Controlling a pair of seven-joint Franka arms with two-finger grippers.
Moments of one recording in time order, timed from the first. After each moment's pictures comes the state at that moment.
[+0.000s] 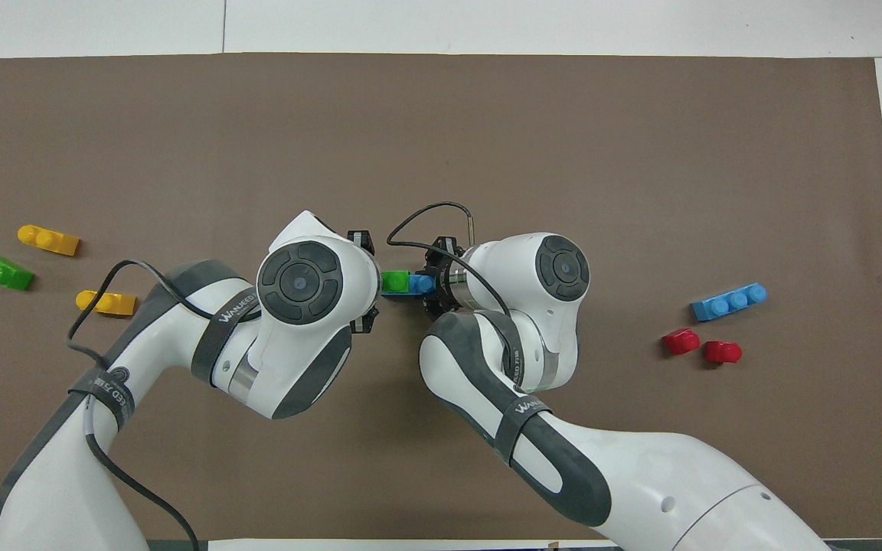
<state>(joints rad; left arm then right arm) -0.44 0.17 -0.16 -2.04 0.08 2.33 -2.15 0.54 0.44 0.07 -1.93 0.65 2.60 1.66</state>
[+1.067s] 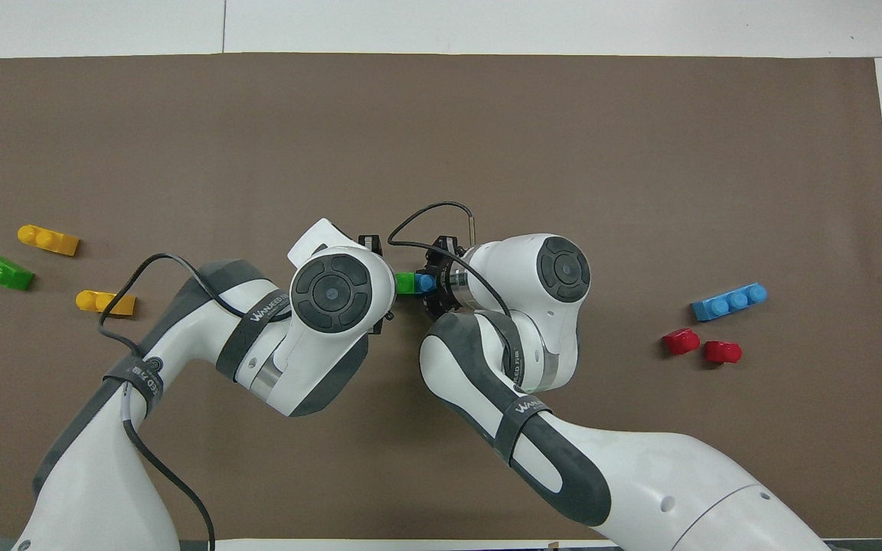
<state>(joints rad) -0.46 0.22 -0.16 -2.04 0.16 2.37 -2.23 0.54 0.44 0.07 -1.93 0.65 2.61 1.66</state>
